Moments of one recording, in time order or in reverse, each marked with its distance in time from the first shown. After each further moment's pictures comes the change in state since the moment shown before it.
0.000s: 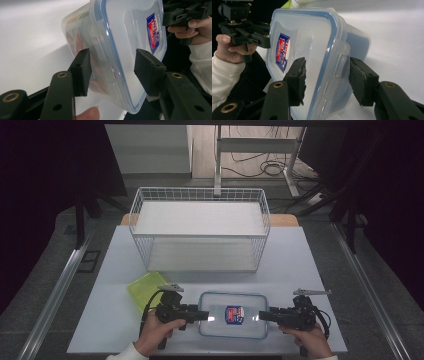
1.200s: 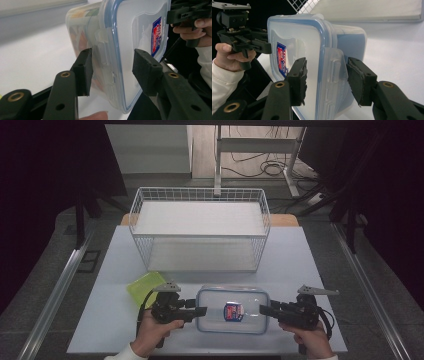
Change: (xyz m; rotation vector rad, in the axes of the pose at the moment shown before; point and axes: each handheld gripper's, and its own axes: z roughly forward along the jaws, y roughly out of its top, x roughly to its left) left arm -0.024 0.008 -0.022 -0.090 0.077 0.111; right arm 0.024 0.010 -0.011 -0.122 -0.016 -0.090
